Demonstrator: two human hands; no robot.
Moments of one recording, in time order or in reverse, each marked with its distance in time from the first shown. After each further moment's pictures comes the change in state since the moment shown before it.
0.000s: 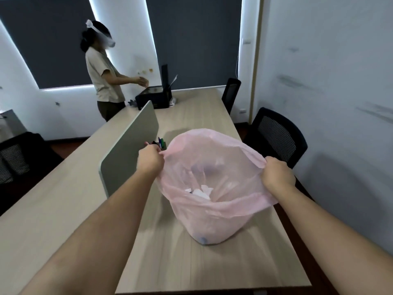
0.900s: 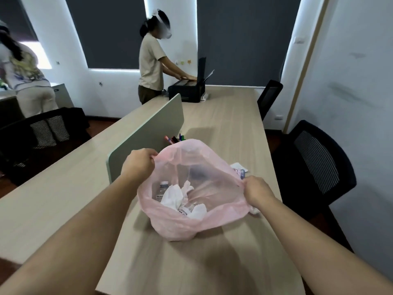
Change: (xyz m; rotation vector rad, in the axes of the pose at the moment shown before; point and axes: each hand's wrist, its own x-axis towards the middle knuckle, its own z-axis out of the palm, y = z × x) left_hand 0.025 -0.051 -0.007 0.214 0.090 0.039; right_hand 0.079 -0.056 0.083 -0.038 -0.429 -0.327
